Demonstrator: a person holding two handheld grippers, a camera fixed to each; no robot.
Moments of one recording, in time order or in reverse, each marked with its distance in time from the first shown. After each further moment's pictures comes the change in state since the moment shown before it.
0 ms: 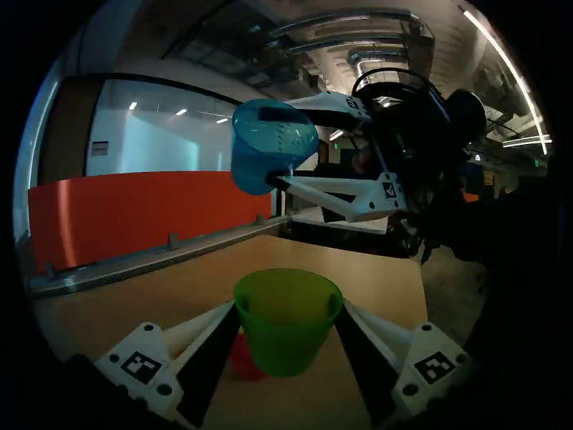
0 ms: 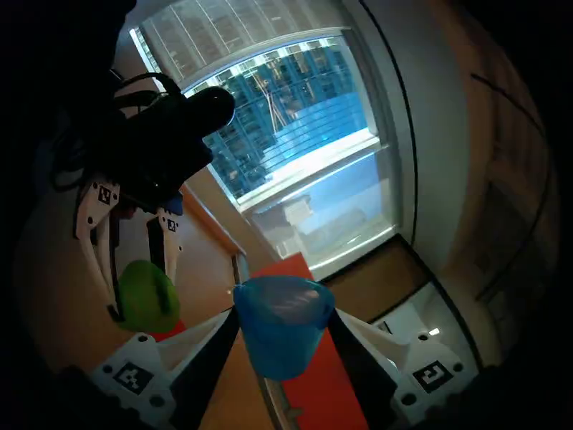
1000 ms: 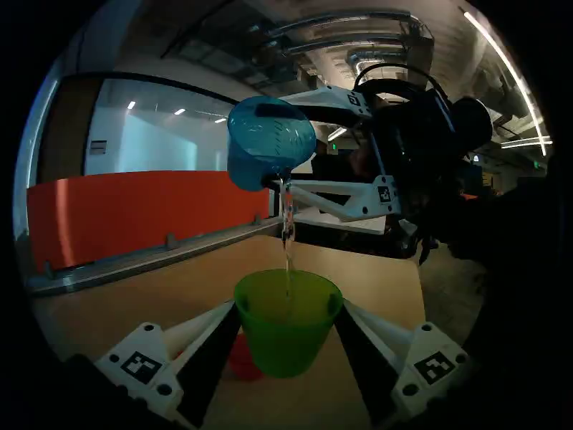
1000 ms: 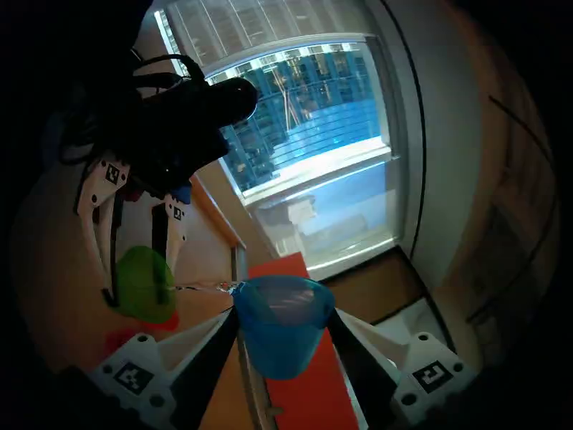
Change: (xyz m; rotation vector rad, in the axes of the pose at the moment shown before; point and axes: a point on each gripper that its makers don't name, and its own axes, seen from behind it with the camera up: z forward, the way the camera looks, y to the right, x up) left arm 0.001 0.003 0.003 -0.010 0.001 -0.004; right arm -0.001 0.005 0.005 0.006 -0.012 -0.116
